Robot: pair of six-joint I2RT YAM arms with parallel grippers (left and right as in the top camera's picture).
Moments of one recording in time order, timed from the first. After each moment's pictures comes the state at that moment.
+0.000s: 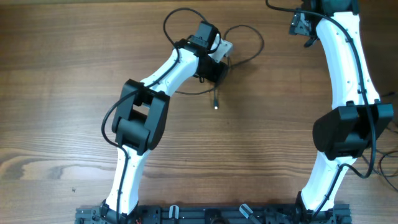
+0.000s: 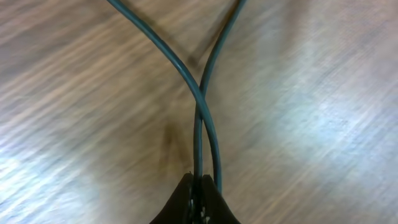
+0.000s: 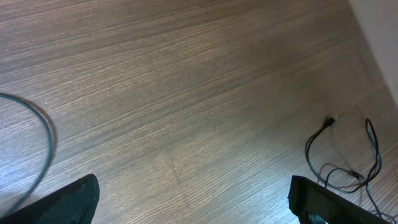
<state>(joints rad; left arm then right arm) -0.49 2.34 1.83 -0.67 0.34 0.08 0.07 2.11 2.16 -1.24 0.50 0.37</state>
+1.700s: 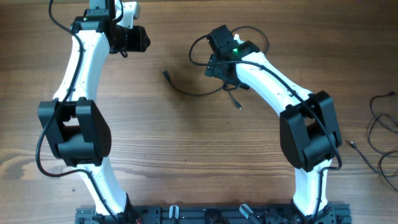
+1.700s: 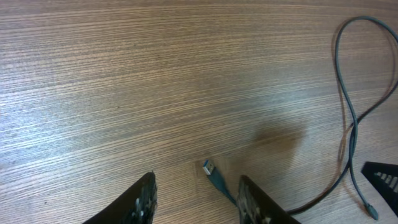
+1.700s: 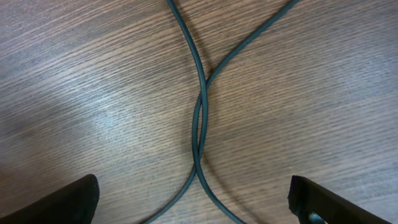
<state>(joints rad) 0.00 2.07 1.83 -0.85 0.33 0.05 0.49 2.11 1.66 -0.82 0.19 0.80</state>
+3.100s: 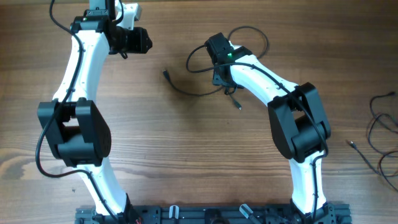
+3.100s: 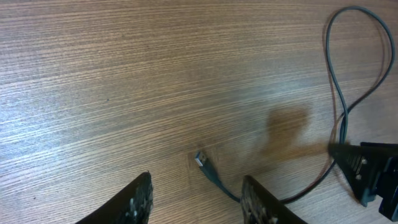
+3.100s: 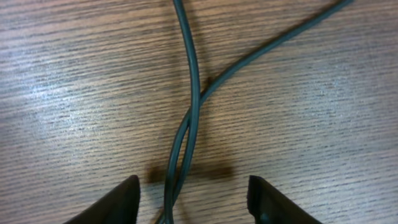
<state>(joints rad) 0.00 2.07 1.83 -0.88 0.36 0.07 0.49 2.22 1.64 -0.76 0.25 0.60</state>
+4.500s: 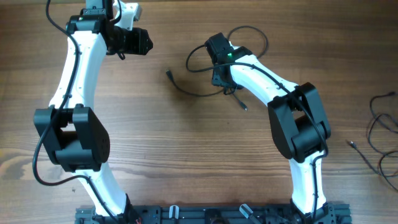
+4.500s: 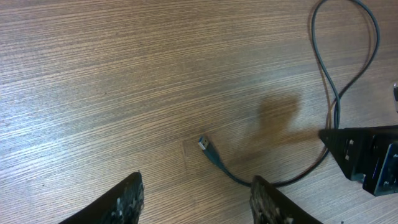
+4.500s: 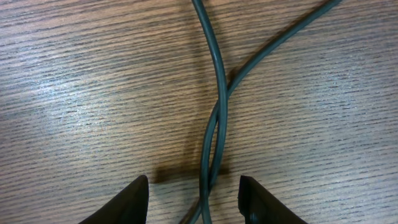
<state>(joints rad) 0.01 2.02 1.83 -0.94 0.37 0.11 0.49 2.22 1.64 -0.76 0.22 0.62</state>
